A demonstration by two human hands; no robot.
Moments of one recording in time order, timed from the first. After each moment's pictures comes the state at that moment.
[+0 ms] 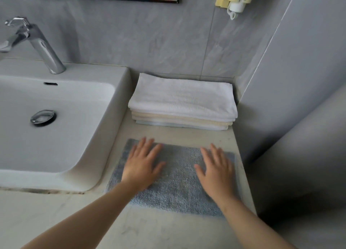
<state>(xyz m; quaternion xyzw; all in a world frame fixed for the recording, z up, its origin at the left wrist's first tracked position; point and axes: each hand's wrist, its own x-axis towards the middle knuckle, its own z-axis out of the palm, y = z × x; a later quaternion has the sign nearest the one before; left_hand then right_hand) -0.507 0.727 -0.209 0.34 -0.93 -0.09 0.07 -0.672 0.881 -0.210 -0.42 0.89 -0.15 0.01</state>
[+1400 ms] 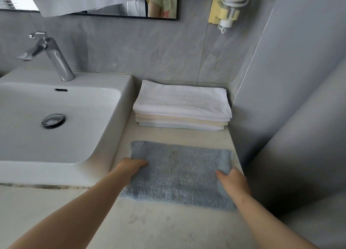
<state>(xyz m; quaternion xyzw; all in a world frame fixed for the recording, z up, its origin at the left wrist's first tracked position) -0.478 0.721 -0.179 0.61 -0.54 -0.57 0.06 -0.674 0.927 -0.195 -0.12 0.93 -0.25 0.23</state>
